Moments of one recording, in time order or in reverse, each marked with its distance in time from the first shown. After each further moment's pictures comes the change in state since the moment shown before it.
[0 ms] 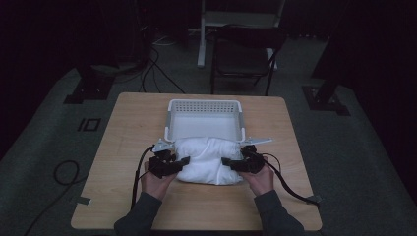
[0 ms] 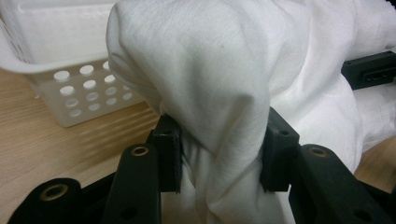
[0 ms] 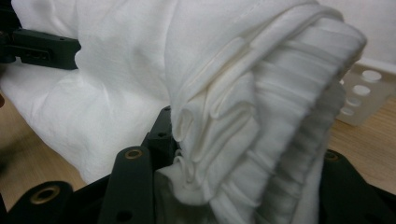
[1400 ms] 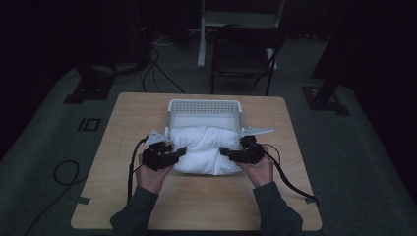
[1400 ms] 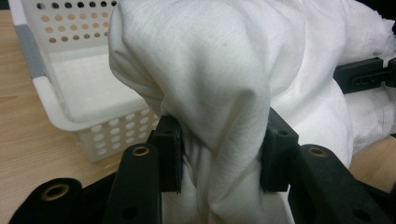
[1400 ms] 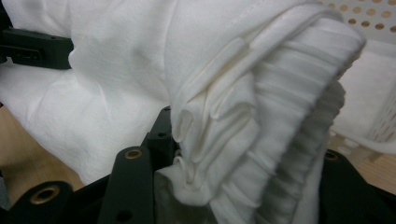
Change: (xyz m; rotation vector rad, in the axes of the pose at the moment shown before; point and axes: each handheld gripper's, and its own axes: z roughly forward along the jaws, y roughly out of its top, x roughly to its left) left arm -0.004 0.029 -0.028 -0.086 0.031 0.027; right arm 0.010 0.034 -0.014 -0.064 0.003 -0.051
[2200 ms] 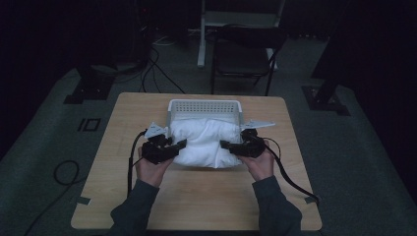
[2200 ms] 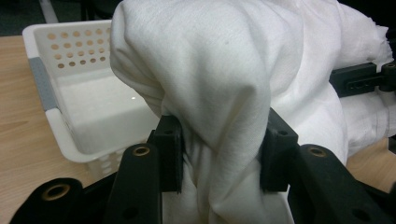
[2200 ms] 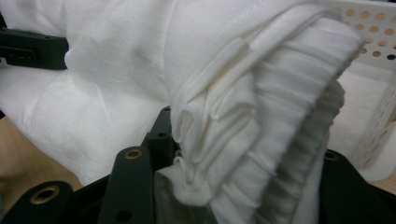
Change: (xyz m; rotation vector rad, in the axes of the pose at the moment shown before) left arm 0.000 0.019 -0.003 -0.031 0.004 0.014; right arm -0.003 0.018 -0.004 -0.033 -0.011 -0.006
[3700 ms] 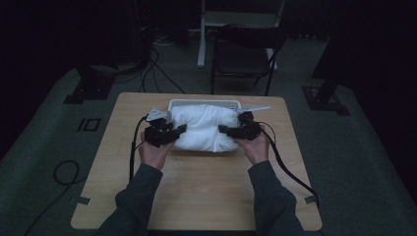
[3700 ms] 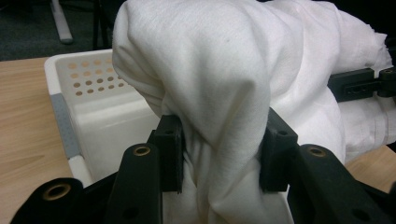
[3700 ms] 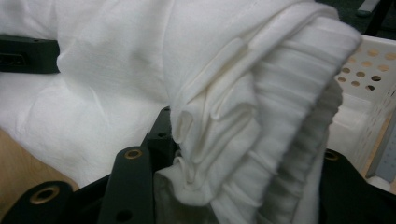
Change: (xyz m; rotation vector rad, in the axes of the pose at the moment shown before) left arm 0.029 0.031 0.030 -0.029 0.027 -0.020; right arm -0.030 0.038 0.029 0.002 -0.022 0.020
